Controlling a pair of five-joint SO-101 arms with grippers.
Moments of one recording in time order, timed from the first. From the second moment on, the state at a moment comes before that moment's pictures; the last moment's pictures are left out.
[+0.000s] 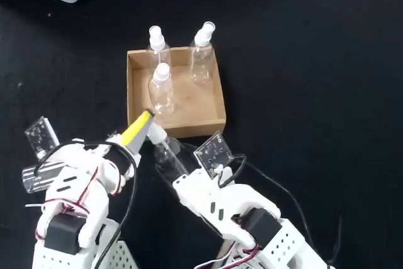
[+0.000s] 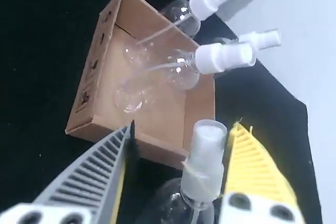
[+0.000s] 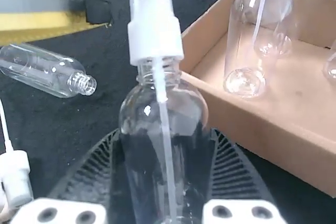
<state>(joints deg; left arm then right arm) 7.6 -104.3 75.2 62.0 45.1 -45.4 -102.9 96.6 43.7 -7.2</state>
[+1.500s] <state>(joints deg) 1.8 -104.4 74.6 61.5 45.6 -45.0 -102.9 96.6 39.7 -7.3</state>
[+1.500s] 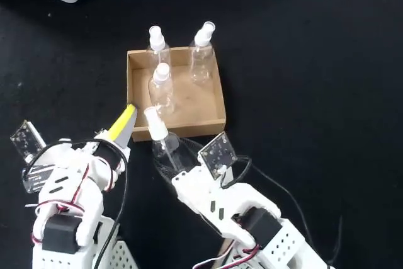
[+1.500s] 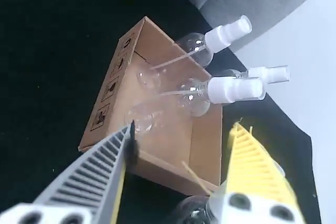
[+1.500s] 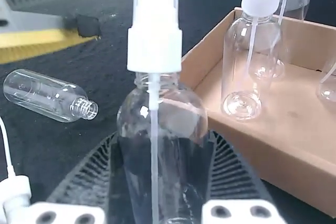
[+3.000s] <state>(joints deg) 23.5 -104.5 76.4 60.9 38.9 -44.7 -102.9 96.6 40.7 -7.5</state>
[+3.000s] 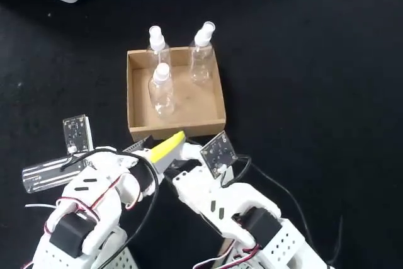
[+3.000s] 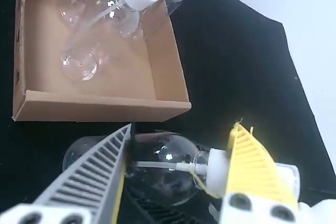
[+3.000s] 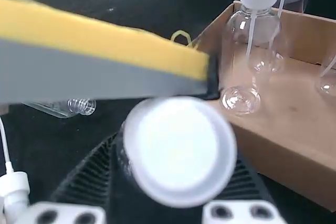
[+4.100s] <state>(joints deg) -4.7 -104.4 76.4 61.0 39.6 -44.9 -102.9 96.6 43.6 -7.5</state>
